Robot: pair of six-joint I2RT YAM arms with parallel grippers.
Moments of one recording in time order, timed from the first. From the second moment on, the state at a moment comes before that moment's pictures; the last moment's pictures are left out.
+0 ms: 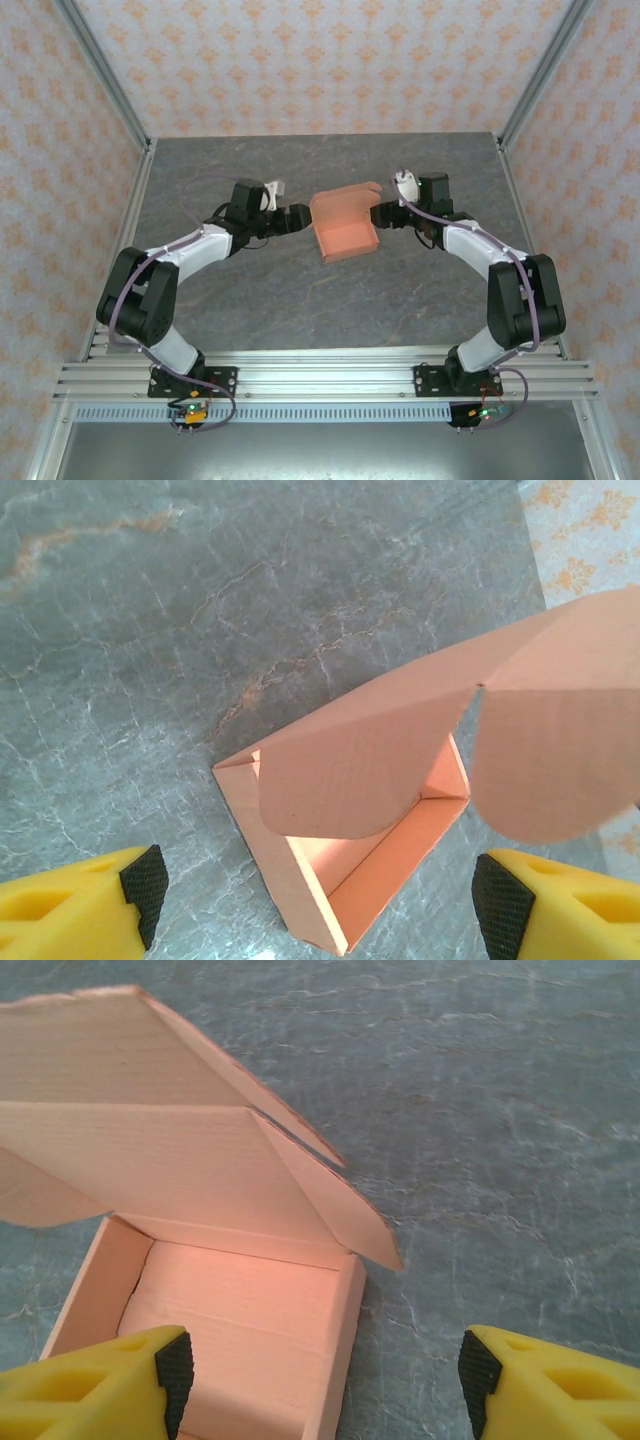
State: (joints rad) left arm -0.32 1.60 0.94 -0.02 0.44 -0.59; right arm 0.21 1.55 0.94 -0.09 -0.42 -0.02
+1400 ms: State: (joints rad) left arm -0.39 1.68 1.14 -0.12 0.22 -0.46; right arm 0.20 1.71 1.15 -0.19 -0.49 -0.01
